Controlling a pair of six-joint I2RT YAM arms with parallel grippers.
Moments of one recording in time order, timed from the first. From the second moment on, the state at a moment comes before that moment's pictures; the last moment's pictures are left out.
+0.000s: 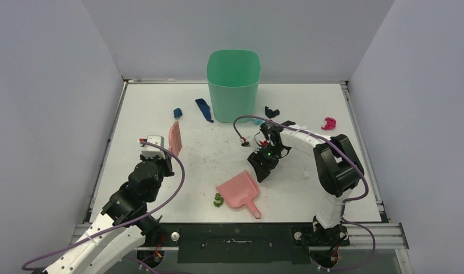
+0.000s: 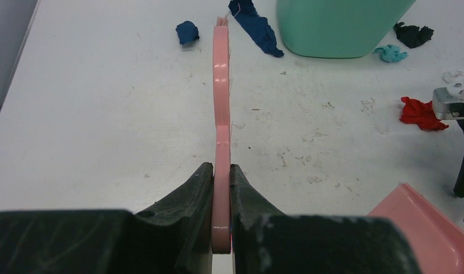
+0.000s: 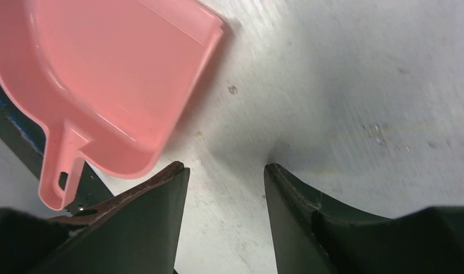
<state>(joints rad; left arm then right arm) -0.68 0.47 0.55 -0.39 -0.57 -0.26 0.49 1.85 1.18 -0.88 -0.53 -0.46</state>
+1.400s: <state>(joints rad) -0.68 0.51 0.55 -0.39 -0.56 -0.26 0.60 1.80 1.14 -0.77 -0.31 -0.49</state>
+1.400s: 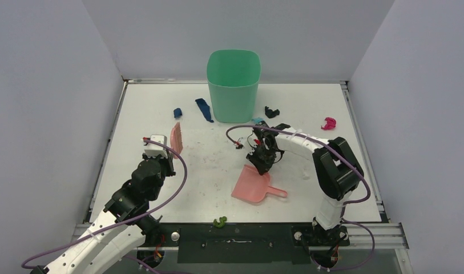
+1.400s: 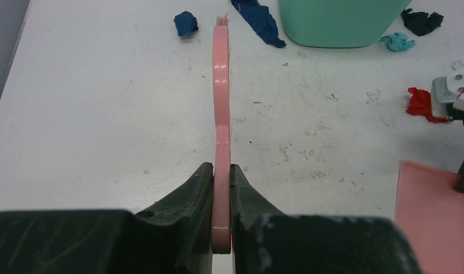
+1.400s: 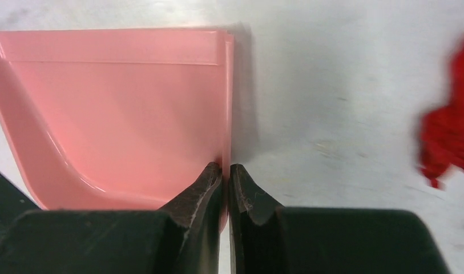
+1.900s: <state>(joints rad) -0.68 0.51 0.55 -0.39 -0.56 -0.26 0.48 1.56 1.11 -0.77 -0.39 -0.55</state>
